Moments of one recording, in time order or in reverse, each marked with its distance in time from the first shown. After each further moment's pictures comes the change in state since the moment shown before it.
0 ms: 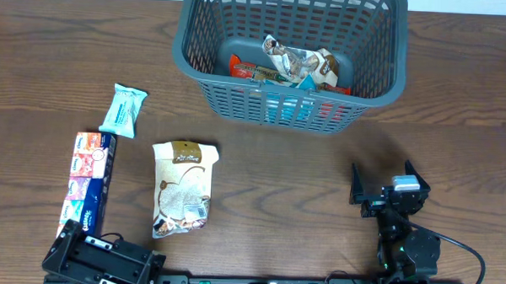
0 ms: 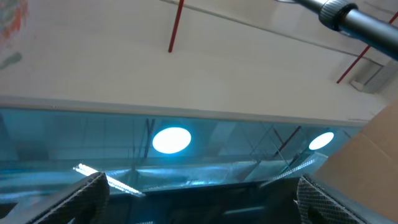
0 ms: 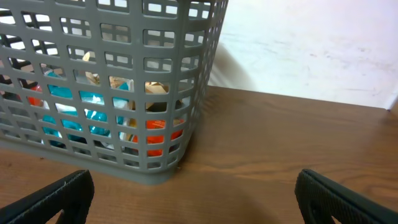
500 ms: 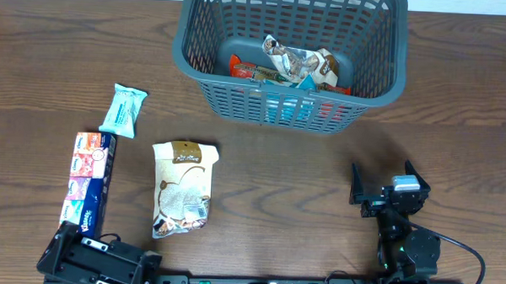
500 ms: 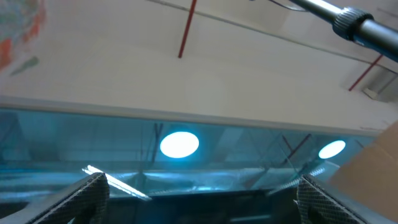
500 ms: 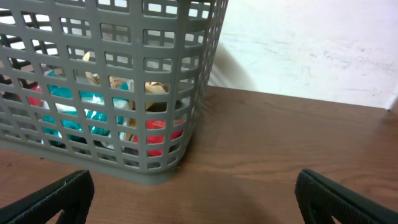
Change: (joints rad) left arm 0.000 0.000 0.000 0.018 -0.053 -0.007; right arm 0.000 0.000 0.000 0.000 0.000 0.000
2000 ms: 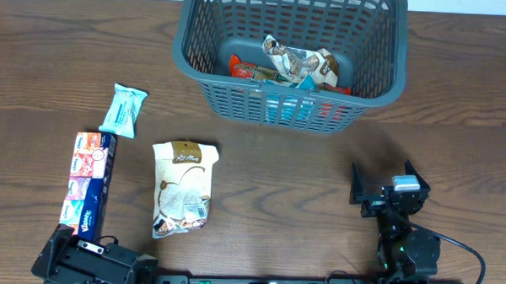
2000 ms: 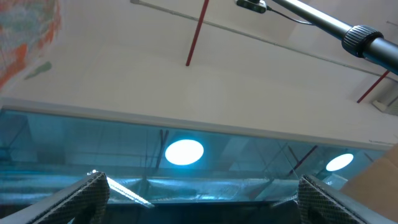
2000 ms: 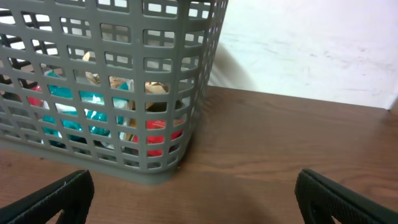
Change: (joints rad) left arm 0.000 0.000 0.000 0.026 -0.040 -0.023; right arm 0.000 0.000 0.000 0.000 0.000 0.000
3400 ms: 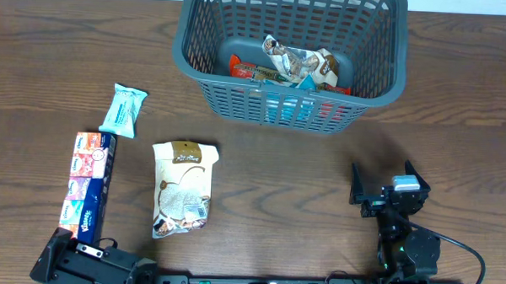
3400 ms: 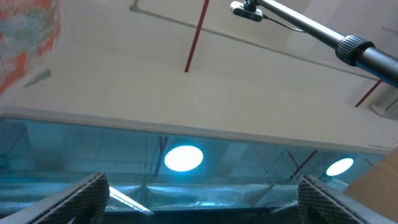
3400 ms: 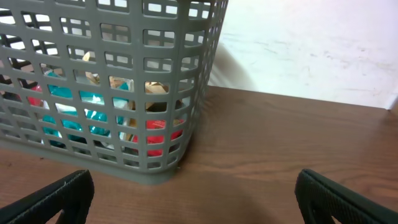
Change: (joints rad) left arm 0.000 0.000 0.000 0.031 0.000 0.000; right arm 0.000 0.000 0.000 0.000 0.000 0.000
